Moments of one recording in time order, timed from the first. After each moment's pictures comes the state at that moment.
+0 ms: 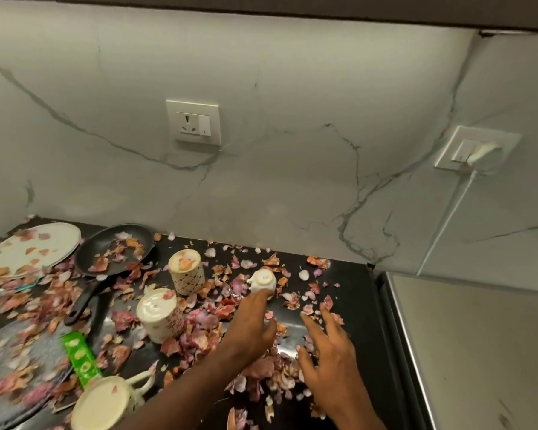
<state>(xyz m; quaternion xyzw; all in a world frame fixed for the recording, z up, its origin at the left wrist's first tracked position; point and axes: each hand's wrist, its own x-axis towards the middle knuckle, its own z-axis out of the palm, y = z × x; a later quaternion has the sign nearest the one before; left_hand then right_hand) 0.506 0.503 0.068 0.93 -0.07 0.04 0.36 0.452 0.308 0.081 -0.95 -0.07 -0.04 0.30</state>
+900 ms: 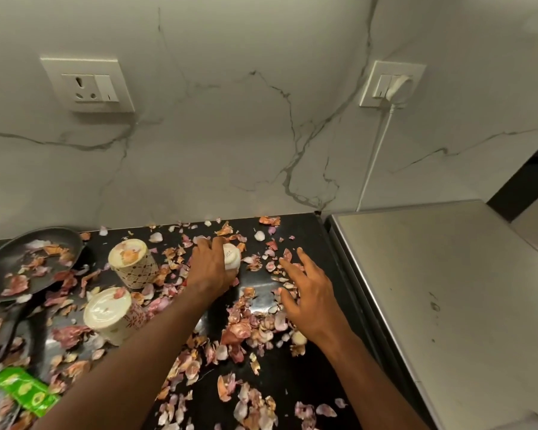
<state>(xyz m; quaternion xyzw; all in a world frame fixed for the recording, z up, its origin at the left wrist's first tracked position) 0.590 0.520 0.057 0.97 -0.08 0.01 0.23 0.450 0.304 0.103 -0.95 0.00 -0.06 0.29</state>
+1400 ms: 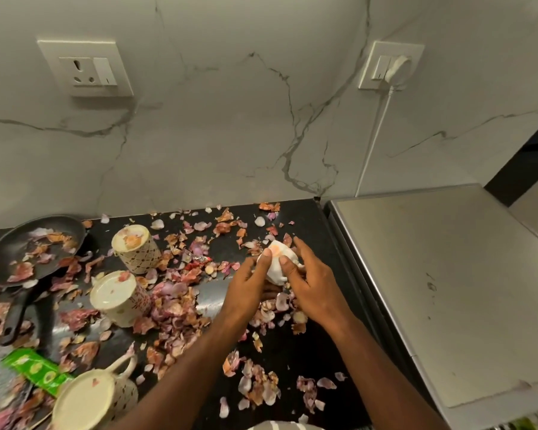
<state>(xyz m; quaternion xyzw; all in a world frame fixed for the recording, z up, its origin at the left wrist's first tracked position) 0.466 0.463 0.103 0.67 0.03 -0.18 0.72 0.436 0.307 0.108 -0.88 0.06 -0.05 0.47</state>
